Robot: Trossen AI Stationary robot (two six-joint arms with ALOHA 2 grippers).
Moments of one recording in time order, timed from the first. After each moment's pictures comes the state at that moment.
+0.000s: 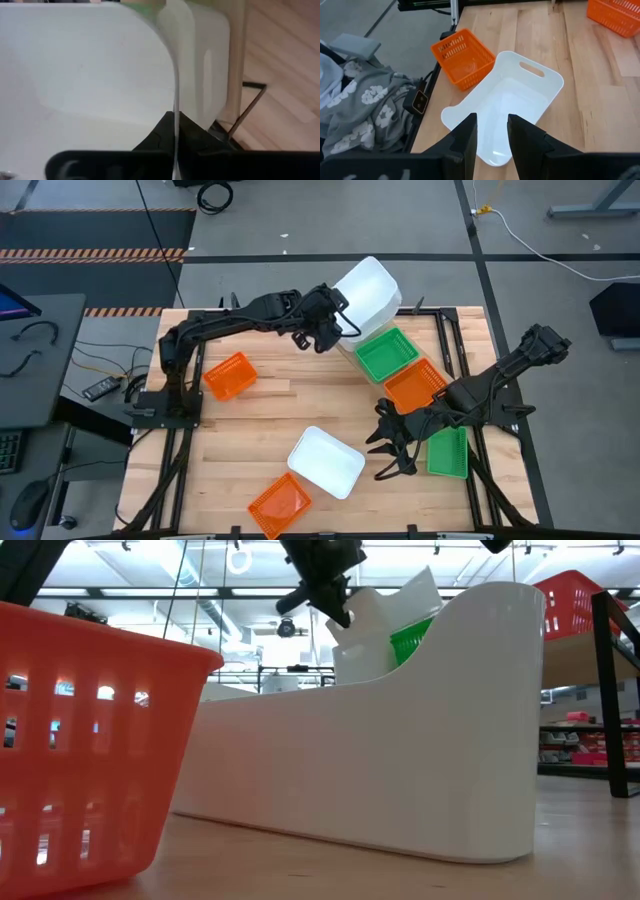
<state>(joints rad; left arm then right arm) 0.26 1.92 1.99 -0.86 -0.32 1.37 0.52 1.26 1.02 -0.38 0.17 0.35</state>
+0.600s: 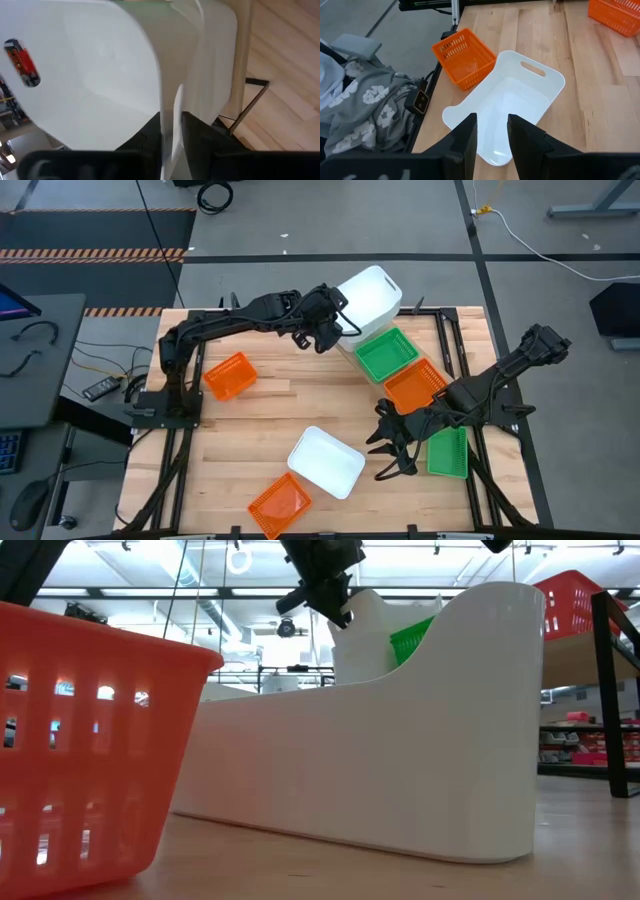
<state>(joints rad) 0.26 1.92 1.99 -0.86 -0.34 1.35 0.52 1.26 1.02 -0.38 0.17 0.36</state>
